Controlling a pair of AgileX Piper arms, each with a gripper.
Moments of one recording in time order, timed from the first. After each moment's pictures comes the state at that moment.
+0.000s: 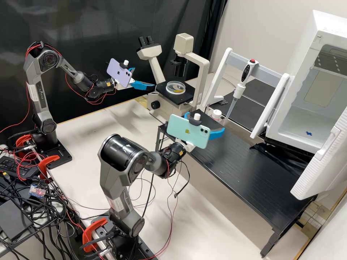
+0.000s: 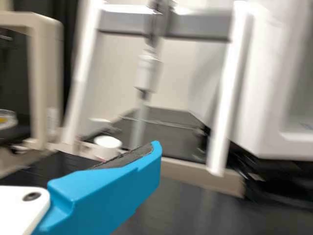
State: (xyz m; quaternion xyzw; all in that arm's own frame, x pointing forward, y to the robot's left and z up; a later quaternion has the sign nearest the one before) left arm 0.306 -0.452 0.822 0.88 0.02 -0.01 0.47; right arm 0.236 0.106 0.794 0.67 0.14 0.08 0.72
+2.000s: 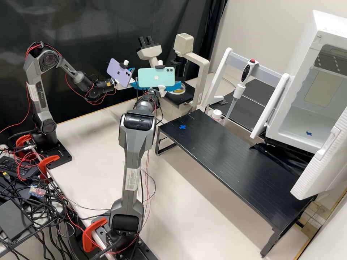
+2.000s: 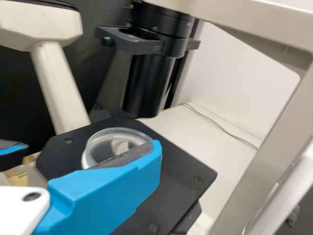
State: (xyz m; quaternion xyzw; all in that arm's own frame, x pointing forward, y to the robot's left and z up) left arm 0.306 -0.452 0.822 0.88 0.02 -0.01 0.47; right arm 0.355 0.306 0.657 0.58 0.28 -0.02 0.76
